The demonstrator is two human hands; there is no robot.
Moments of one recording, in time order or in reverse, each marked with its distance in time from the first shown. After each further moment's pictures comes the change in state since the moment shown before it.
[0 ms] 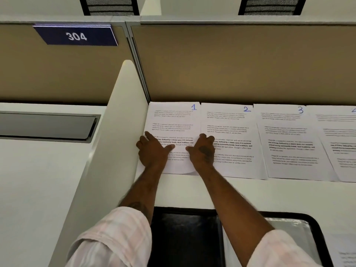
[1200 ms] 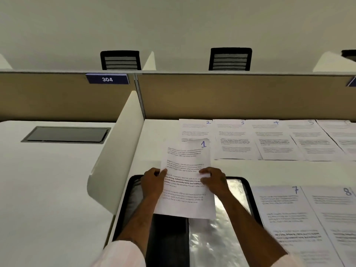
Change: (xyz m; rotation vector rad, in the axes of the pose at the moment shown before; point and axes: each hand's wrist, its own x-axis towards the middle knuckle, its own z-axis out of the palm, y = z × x) left_hand -0.268 -0.045 -0.035 -0.650 0.034 0.105; right_hand -0.205 0.179 -0.134 0.390 -0.105 -0.148
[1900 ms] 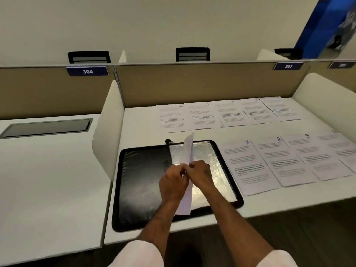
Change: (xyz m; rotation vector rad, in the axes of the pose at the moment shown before) left_hand -0.230 -0.031 -0.004 0.168 -0.010 0.659; right_hand -0.236 -0.017 0.020 -0.200 0.203 0.050
